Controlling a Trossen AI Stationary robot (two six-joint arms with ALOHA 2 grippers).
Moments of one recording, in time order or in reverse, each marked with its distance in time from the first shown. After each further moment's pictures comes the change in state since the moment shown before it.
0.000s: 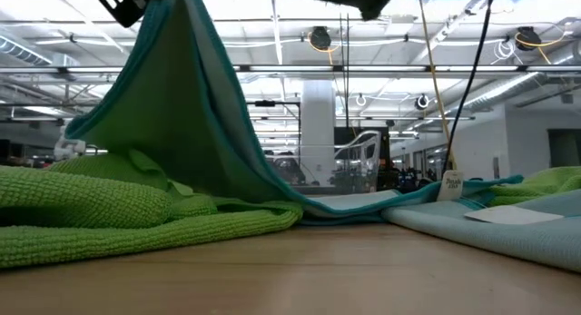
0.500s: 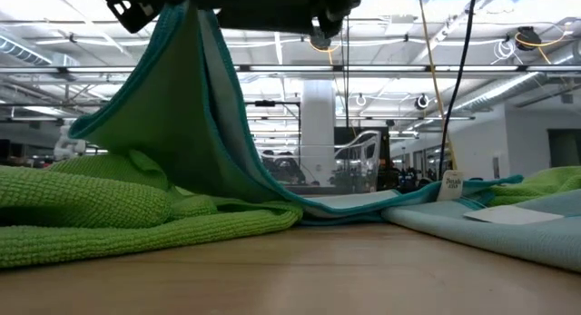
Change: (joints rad) left arm 0.029 0.000 0.000 0.007 0.016 -0.019; right arm -0.091 0.082 0.102 -0.042 -0.005 -0.024
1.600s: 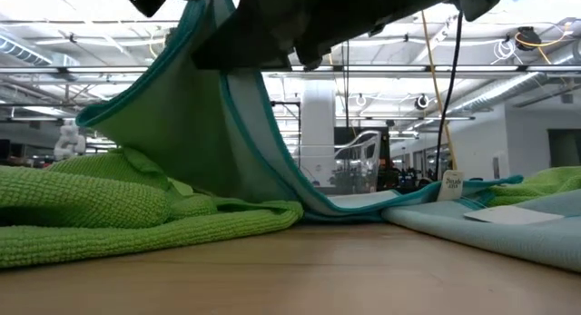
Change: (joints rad) left arm -0.017 0.003 -0.003 0.055 -0.161 0.200; right arm -0.059 0.061 0.000 0.038 -0.047 -0.025
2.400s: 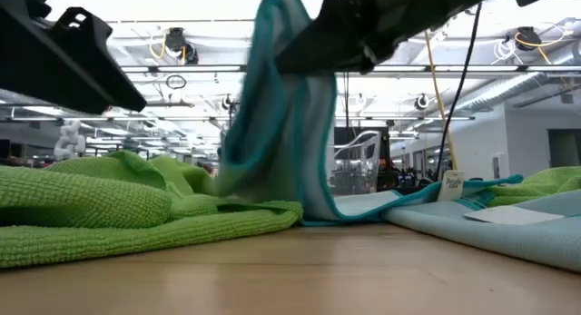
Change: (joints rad) left arm -0.191 0.236 -0.107 0.061 -0.258 -0.227; right arm 0.004 -0.244 -0.225 -0.131 -0.002 0.182
